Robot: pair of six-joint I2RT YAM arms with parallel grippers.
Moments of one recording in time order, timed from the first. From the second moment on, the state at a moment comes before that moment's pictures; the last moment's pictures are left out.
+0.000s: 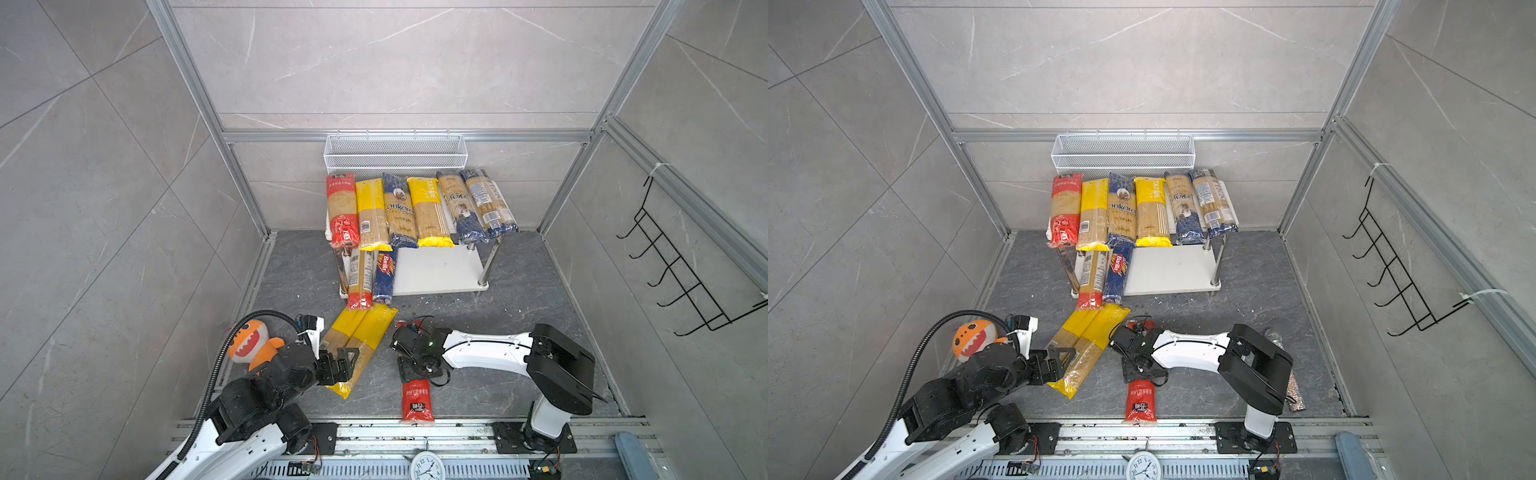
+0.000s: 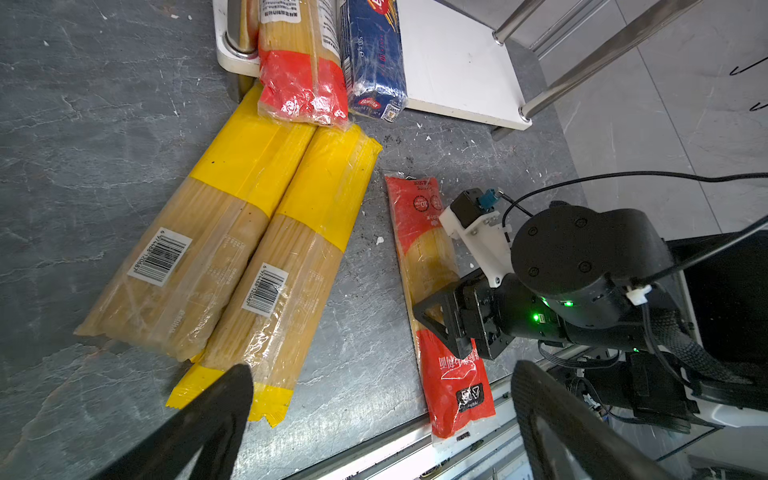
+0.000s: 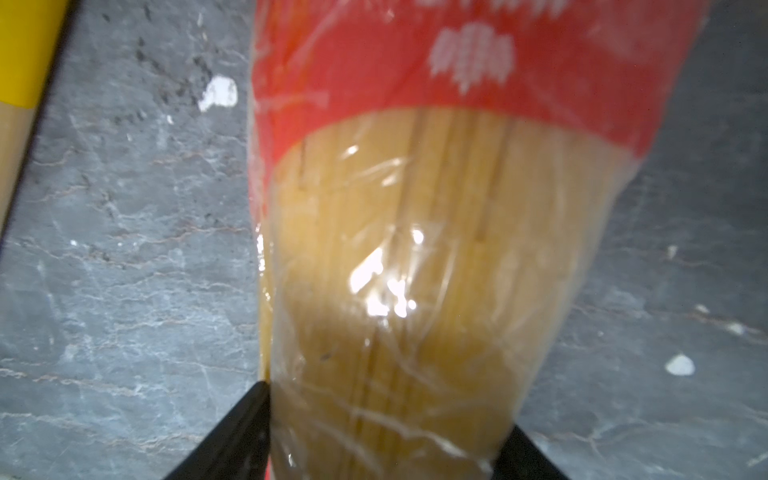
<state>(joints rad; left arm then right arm) -0.86 0.43 0.72 -0.94 -0.15 -0.77 1.07 1.77 1.05 -0.64 0.04 0.85</state>
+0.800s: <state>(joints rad) -0.86 0.42 0.72 -0.94 -0.15 -0.78 1.07 1.75 1.03 -0.58 0.07 0.85</state>
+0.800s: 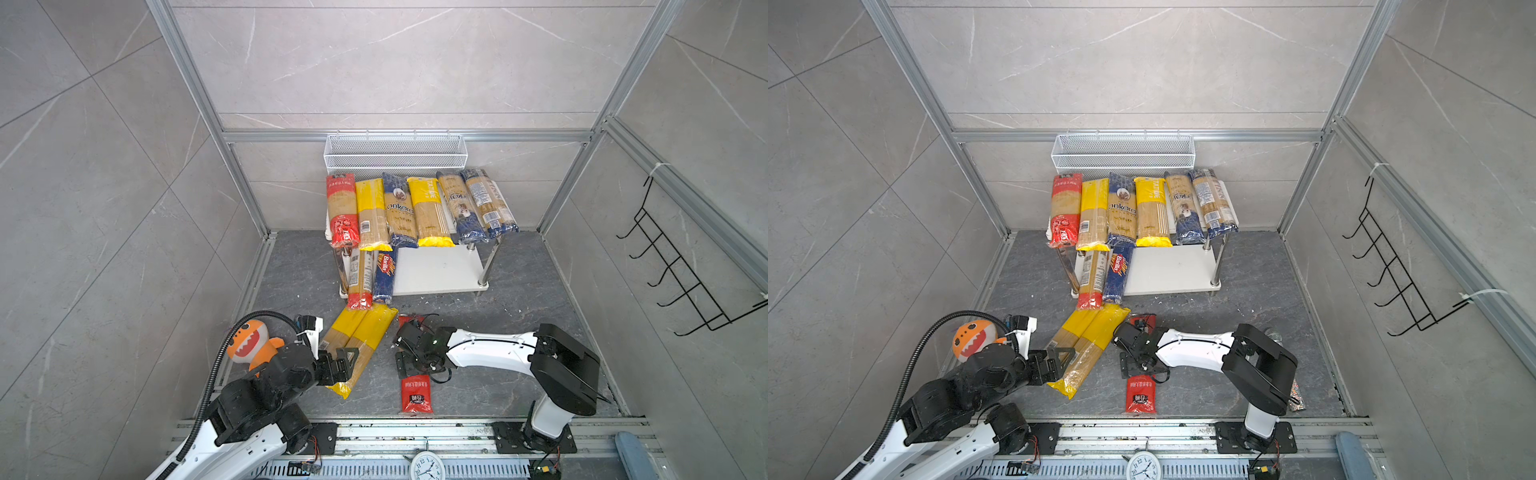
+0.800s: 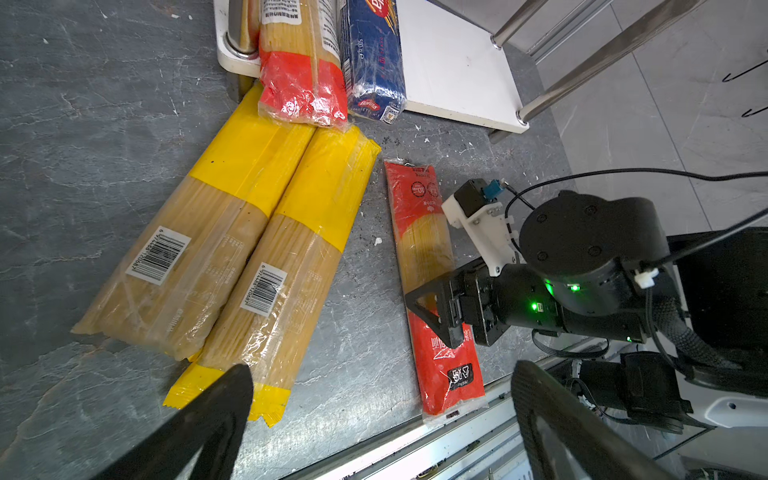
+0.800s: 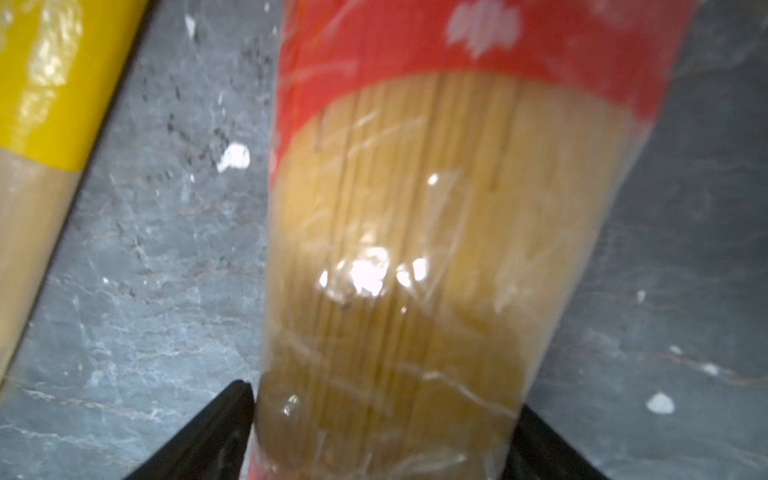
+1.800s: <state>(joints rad) -0.86 0.43 0.73 -0.99 -0.15 -0.78 1.10 1.55 0.85 -0.52 0.07 0.94</state>
